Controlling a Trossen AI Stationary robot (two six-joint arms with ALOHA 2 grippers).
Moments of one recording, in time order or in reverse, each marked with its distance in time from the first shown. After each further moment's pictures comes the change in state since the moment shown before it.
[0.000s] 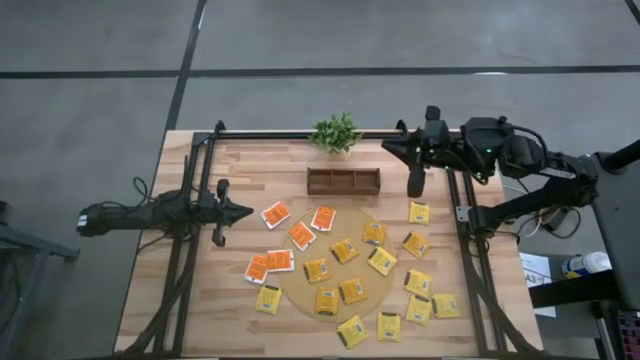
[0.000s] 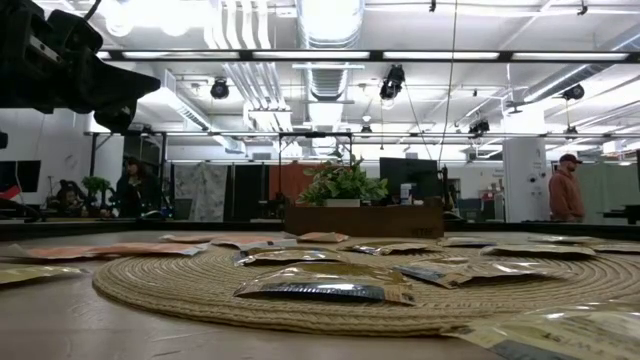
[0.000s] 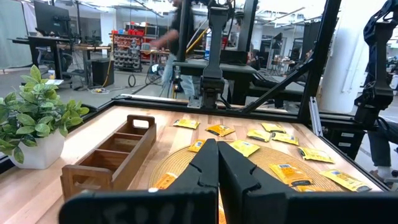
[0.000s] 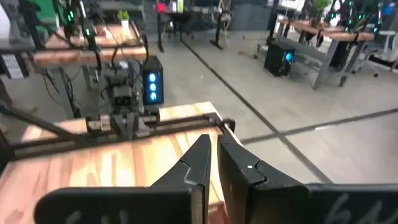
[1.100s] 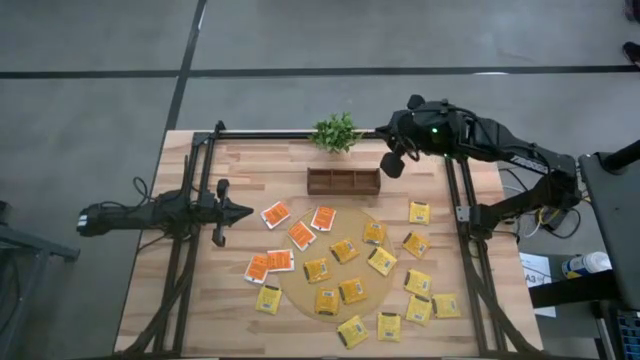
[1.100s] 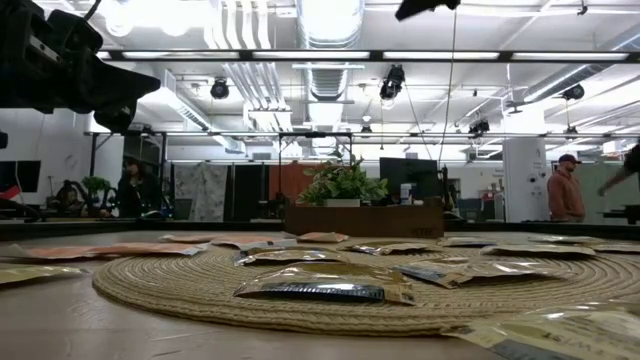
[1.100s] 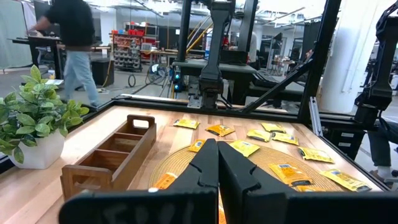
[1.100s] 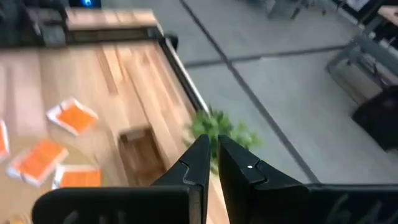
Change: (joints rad) left arm 0.000 0.000 0.000 0.000 0.000 0.000; right arm -0.238 0.161 0.058 -0.249 0.001 -0.132
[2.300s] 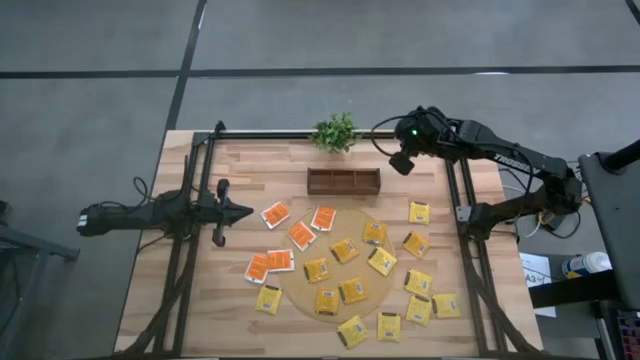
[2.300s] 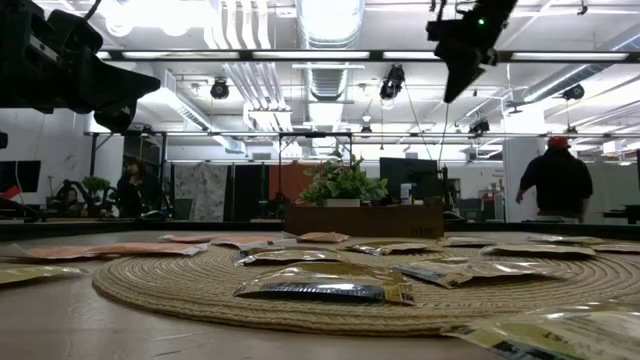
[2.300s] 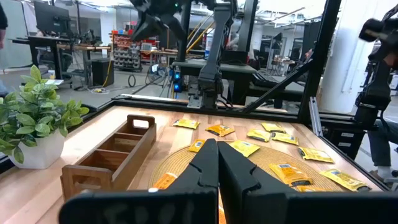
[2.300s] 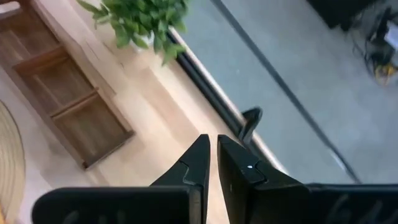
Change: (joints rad) left arm 0.000 0.000 0.000 0.000 0.000 0.000; right arm -0.201 -0.055 -0.298 -0.137 0.119 0.129
